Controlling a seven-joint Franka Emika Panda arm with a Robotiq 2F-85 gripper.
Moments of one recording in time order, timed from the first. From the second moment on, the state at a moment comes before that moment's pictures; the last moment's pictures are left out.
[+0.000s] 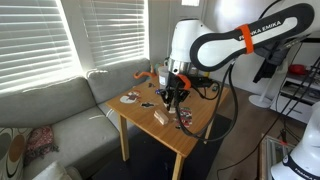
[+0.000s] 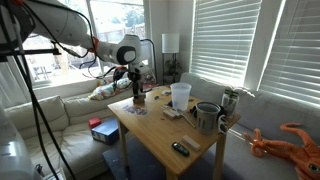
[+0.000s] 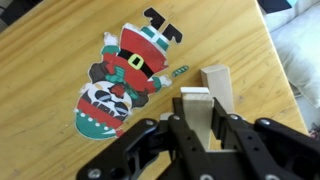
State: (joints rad) arm 0.11 -0.01 0.17 -2.05 0.10 2.13 0.90
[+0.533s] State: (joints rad) arm 0.06 -0.13 0.11 -2.27 0.16 2.16 1.14
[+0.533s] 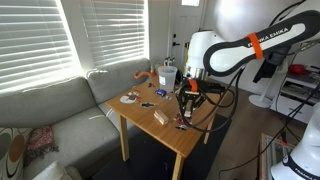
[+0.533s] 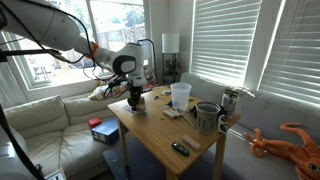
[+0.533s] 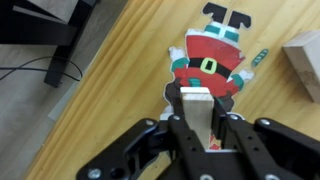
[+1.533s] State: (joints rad) arm 0.03 -0.22 0.10 -2.38 0.17 2.21 1.40
